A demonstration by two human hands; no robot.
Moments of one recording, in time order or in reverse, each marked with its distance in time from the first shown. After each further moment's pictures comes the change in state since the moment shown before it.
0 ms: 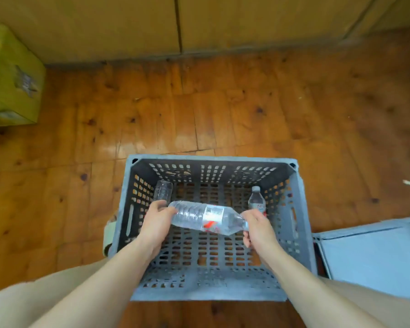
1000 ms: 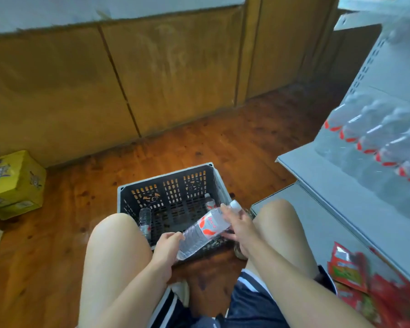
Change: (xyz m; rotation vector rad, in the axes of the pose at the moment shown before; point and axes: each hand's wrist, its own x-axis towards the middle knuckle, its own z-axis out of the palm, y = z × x) left_hand -0.306 -0.116 0.003 0.059 -0.163 0.185; right_hand -0.291 0.116 -0.086 0.539 0.083 -0.316
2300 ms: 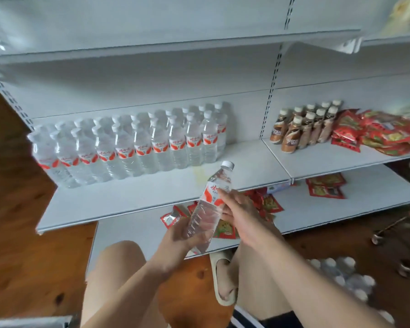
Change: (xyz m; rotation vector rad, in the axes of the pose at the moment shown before) left_hand -0.194 -0.014 0.293 0.804 -1.543 0.708; right_hand -0.273 0.056 -0.271 0.568 1.064 -0.415
